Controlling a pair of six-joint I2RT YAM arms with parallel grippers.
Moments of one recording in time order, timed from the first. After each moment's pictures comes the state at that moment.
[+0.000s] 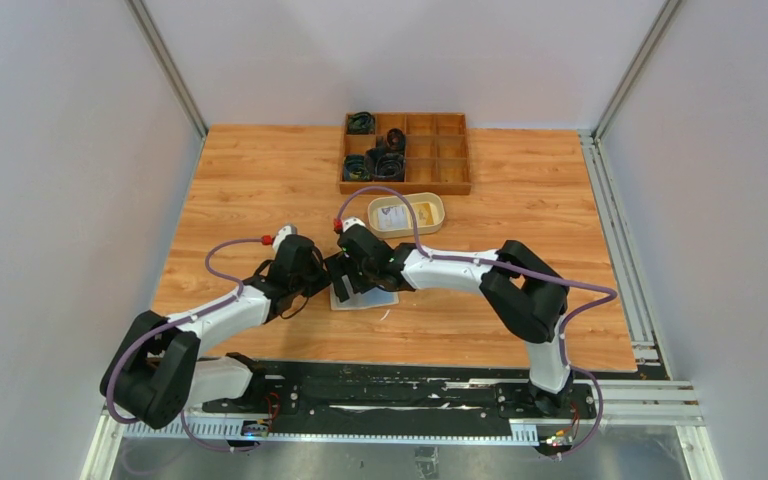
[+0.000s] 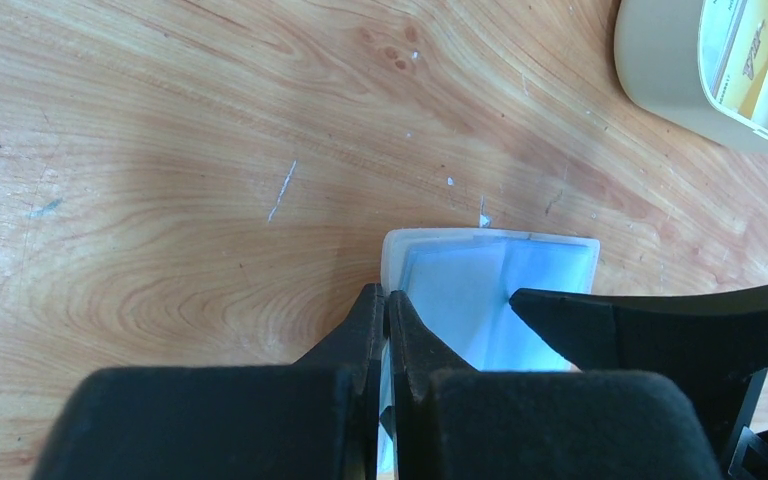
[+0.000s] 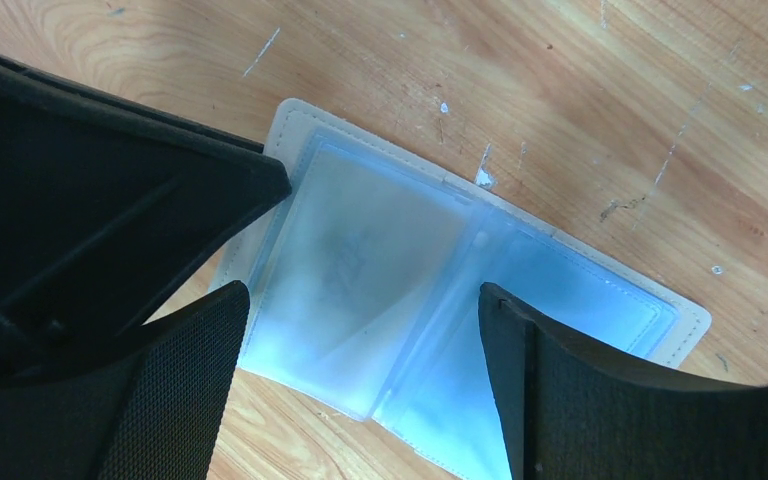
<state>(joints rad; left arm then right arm) -0.46 1.21 0.44 0.01 -0.12 -0.95 1.02 1.95 1.29 -0.18 0.07 0.41</state>
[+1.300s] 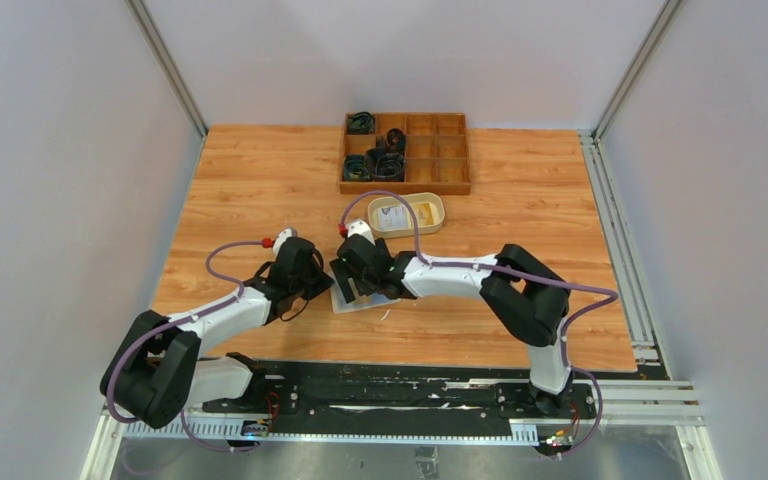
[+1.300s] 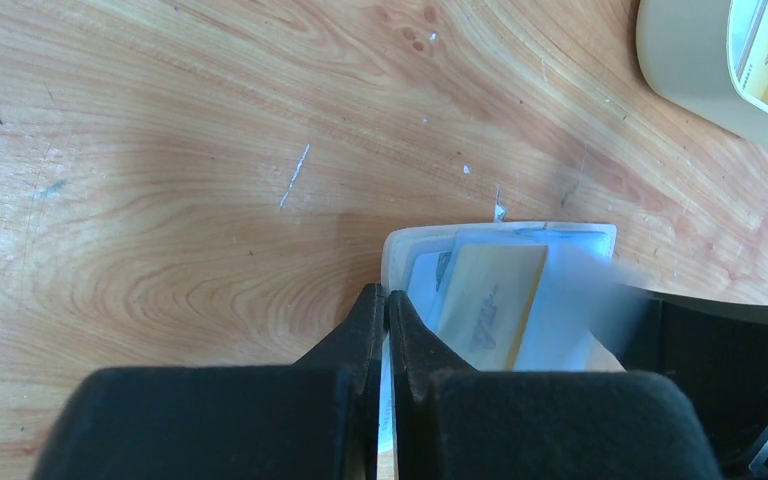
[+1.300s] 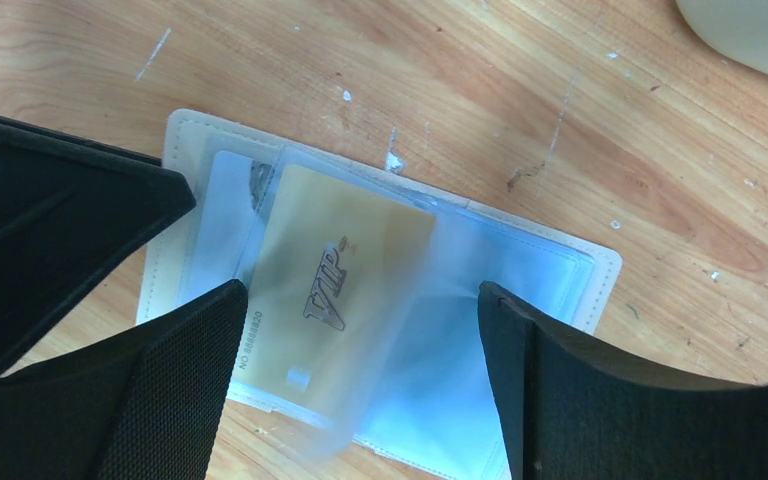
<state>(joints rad) -0.46 1.21 0.42 0.00 -0.12 -0.95 1.05 1.94 1.24 -0.18 0.28 0.41</state>
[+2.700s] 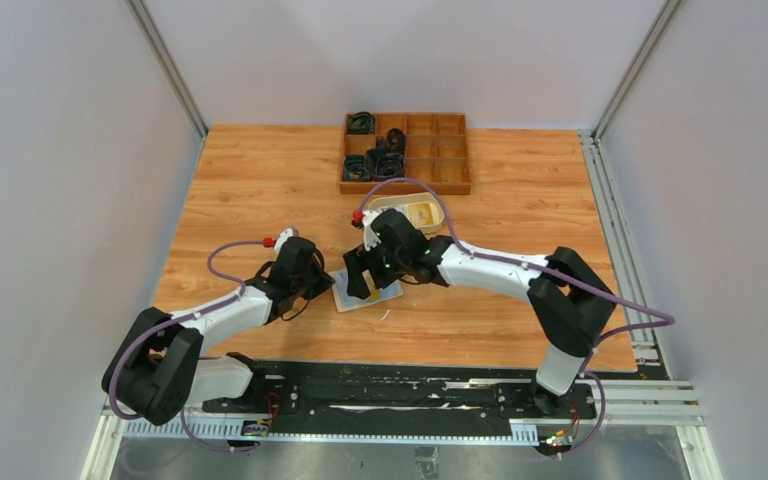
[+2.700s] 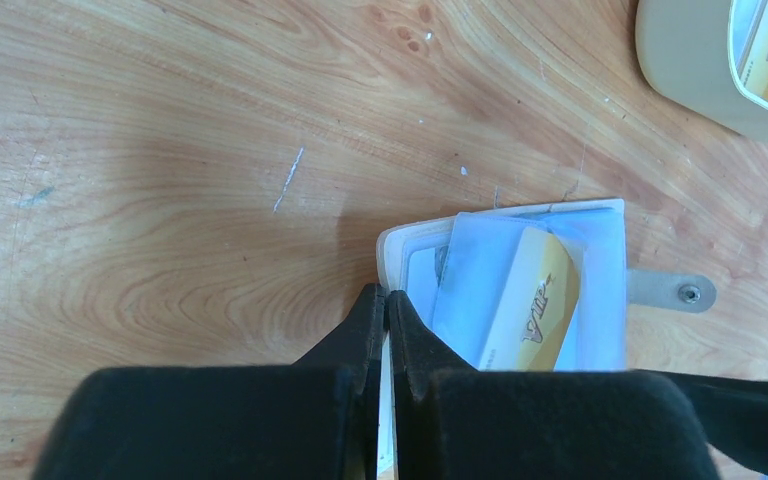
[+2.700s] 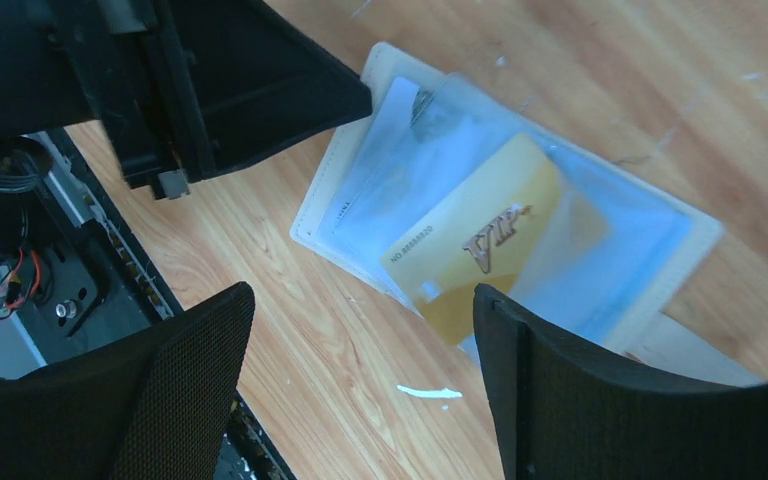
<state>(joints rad) -0.47 1.23 0.42 0.02 -0.12 -0.95 0.92 1.69 1.12 -0.16 -0.20 0.29</state>
